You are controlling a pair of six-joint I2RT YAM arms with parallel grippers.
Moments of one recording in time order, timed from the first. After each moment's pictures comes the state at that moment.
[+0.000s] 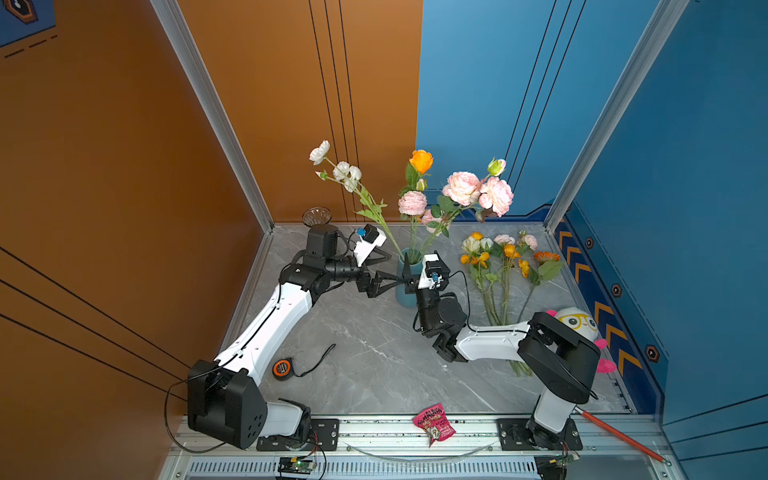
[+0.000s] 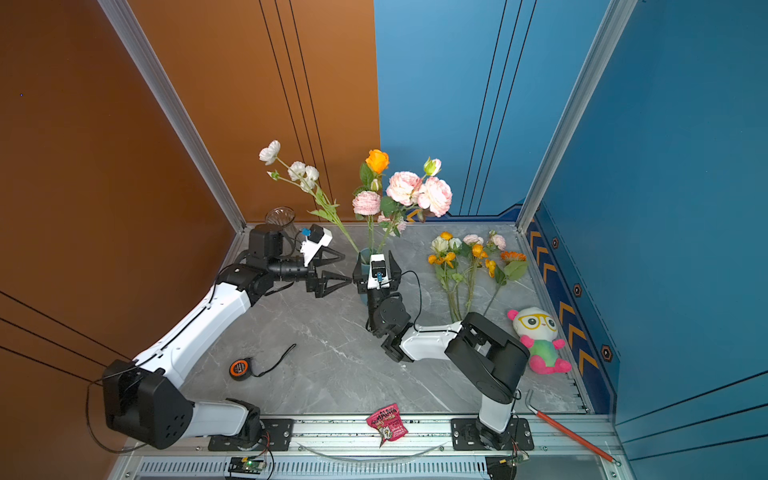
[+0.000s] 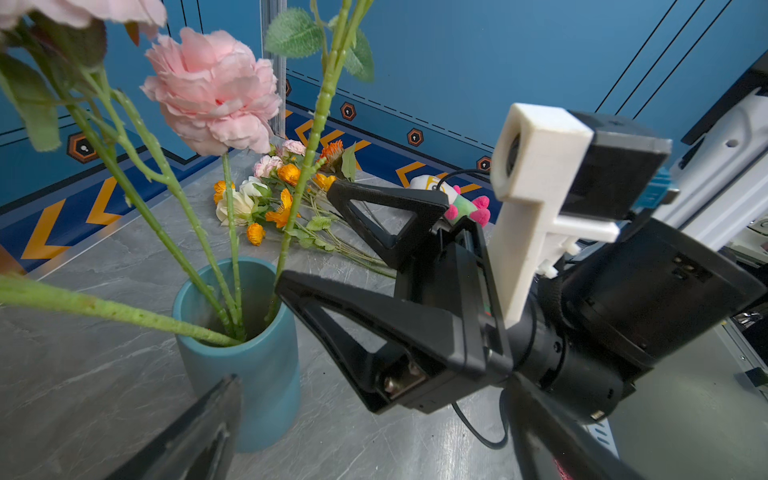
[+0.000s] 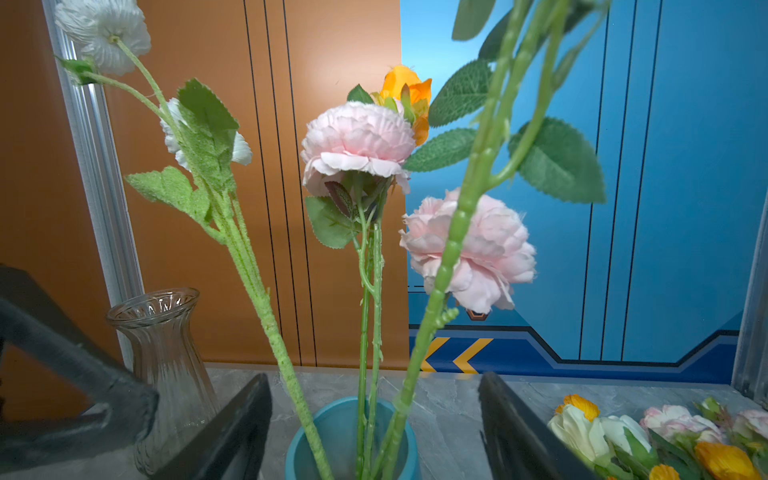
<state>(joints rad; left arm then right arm) -0.28 1.37 1.19 -0.34 0.97 0.21 0.96 1.76 0.85 1.32 0.82 -0.24</state>
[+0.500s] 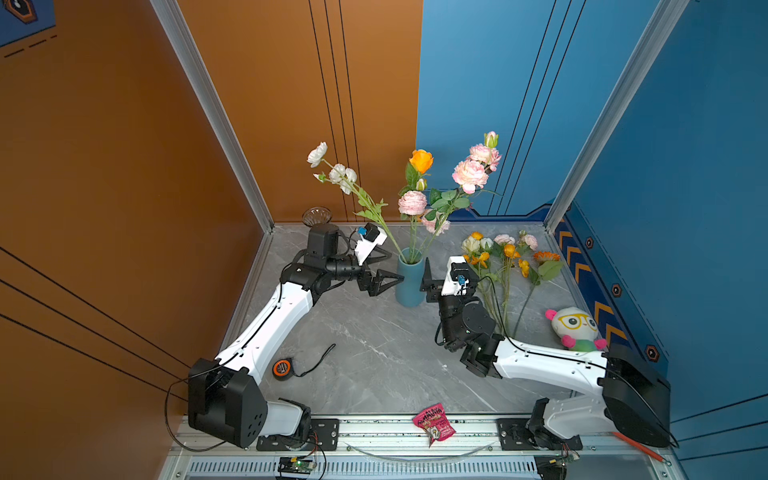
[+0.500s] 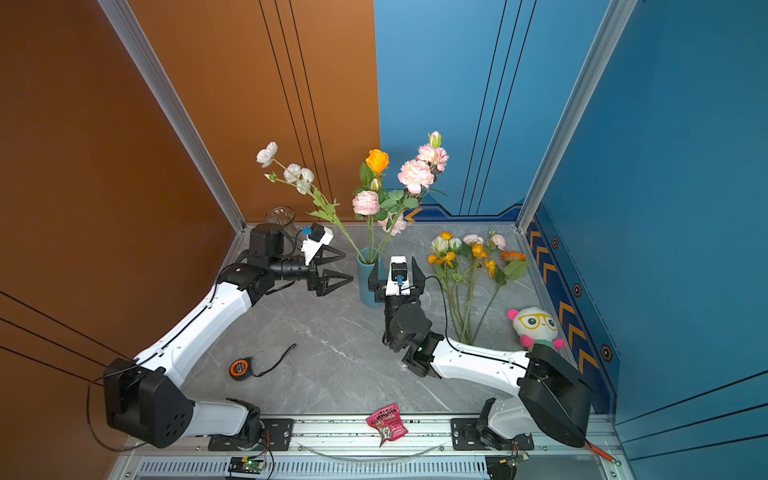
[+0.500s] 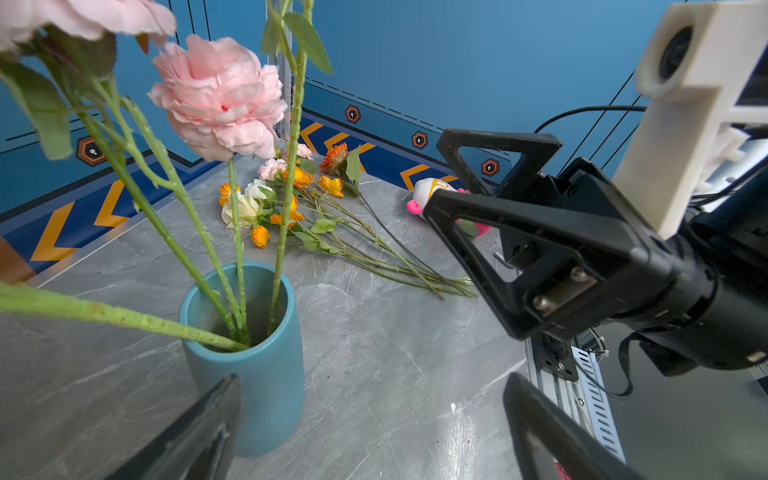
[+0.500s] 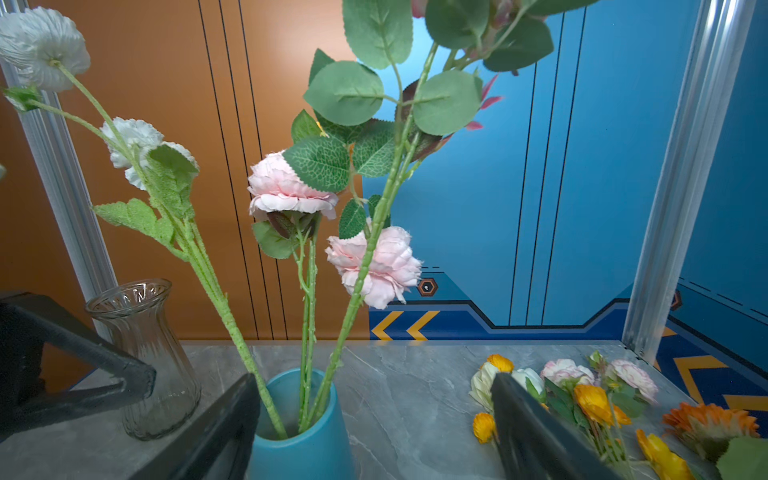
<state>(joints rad) -0.31 1.37 1.19 -0.30 0.93 0.19 1.02 1.33 0.74 0.85 0.97 -0.14</state>
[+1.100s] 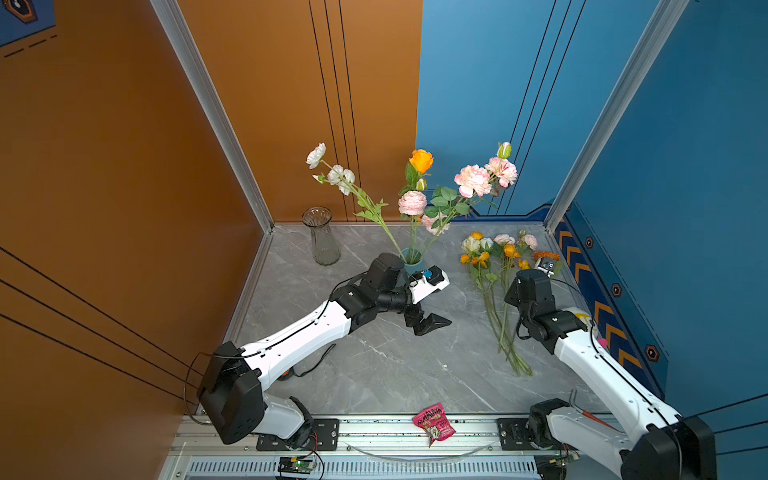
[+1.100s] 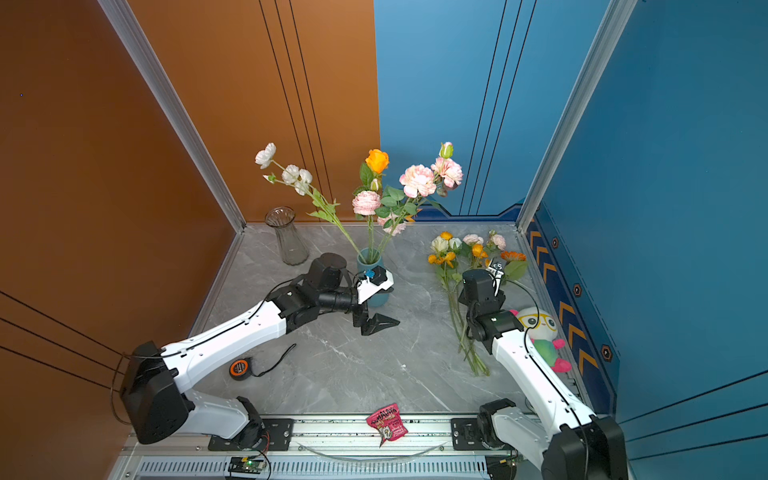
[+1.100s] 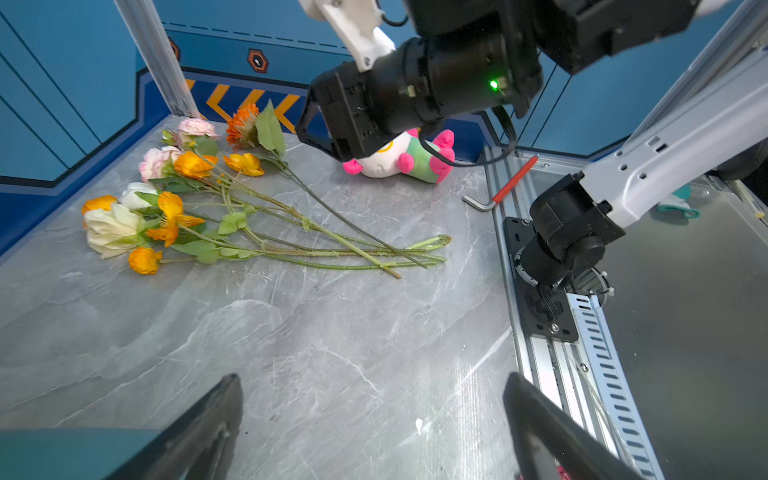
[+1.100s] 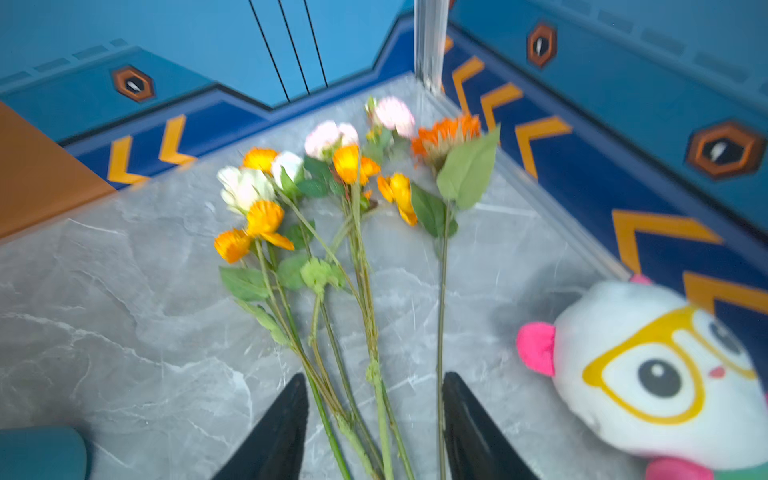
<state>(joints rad) -0.77 1.44 1.13 -0.24 0.60 0.25 0.21 1.10 0.76 -0.37 0.46 0.51</state>
